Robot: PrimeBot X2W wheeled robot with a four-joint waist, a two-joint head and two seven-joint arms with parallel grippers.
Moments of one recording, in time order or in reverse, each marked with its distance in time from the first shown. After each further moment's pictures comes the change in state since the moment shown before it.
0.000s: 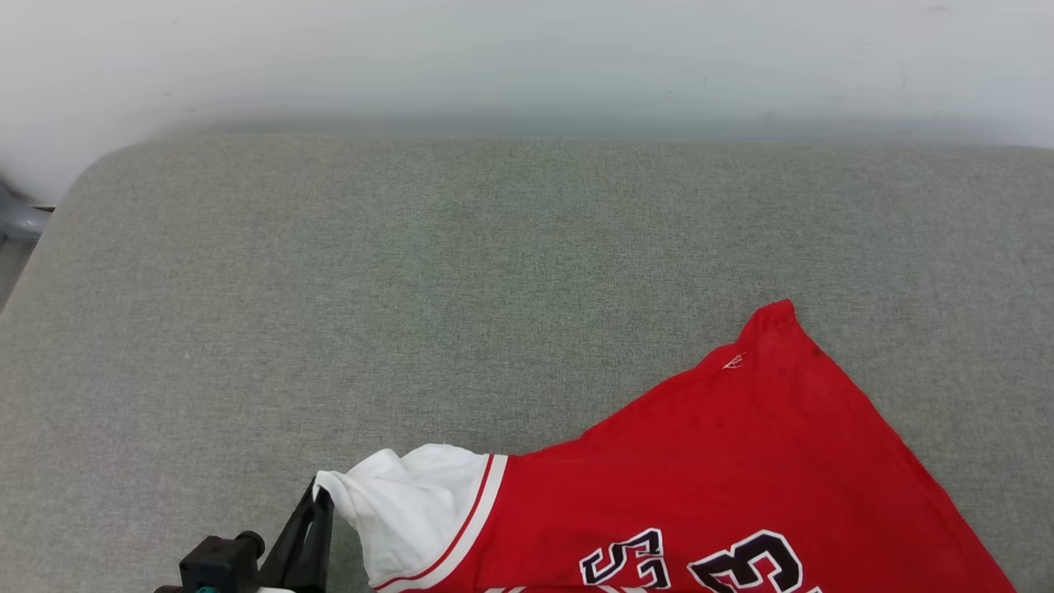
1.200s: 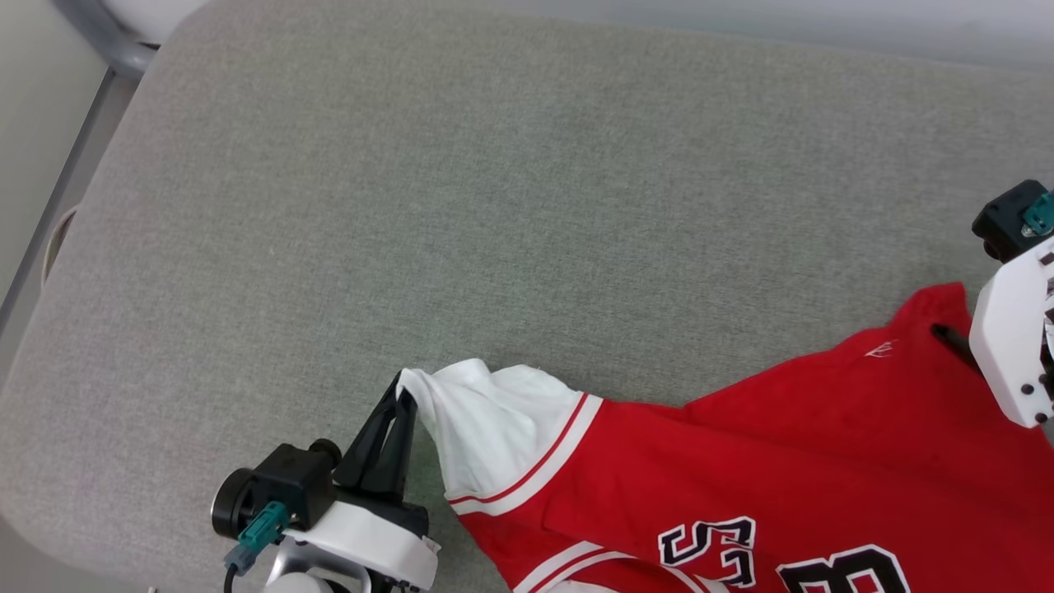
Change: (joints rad) left arm -0.169 -0.043 -0.121 -0.063 0.024 -0.008 0.003; right arm -0.877 -0.097 0.409 -0.047 -0.170 0.000 0.299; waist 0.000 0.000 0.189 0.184
